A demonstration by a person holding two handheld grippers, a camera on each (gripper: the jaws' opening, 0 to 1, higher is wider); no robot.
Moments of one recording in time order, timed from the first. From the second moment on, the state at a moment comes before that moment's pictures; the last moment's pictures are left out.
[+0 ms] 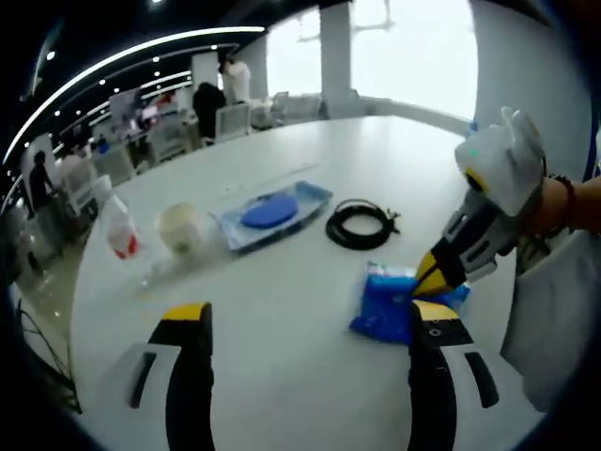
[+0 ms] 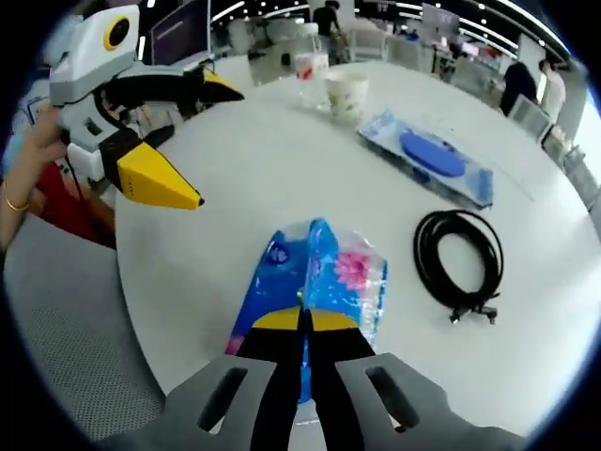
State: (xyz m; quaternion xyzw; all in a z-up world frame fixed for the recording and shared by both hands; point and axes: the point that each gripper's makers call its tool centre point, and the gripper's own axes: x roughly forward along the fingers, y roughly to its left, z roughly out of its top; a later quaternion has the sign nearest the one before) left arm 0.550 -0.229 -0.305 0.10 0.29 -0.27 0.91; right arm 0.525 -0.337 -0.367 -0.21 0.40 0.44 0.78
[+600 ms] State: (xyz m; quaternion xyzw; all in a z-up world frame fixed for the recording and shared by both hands) left arm 0.541 -0.256 -0.316 0.09 0.30 -0.33 0.89; right arm 0.512 -0.317 -0.331 -0.30 0.33 0.50 0.74
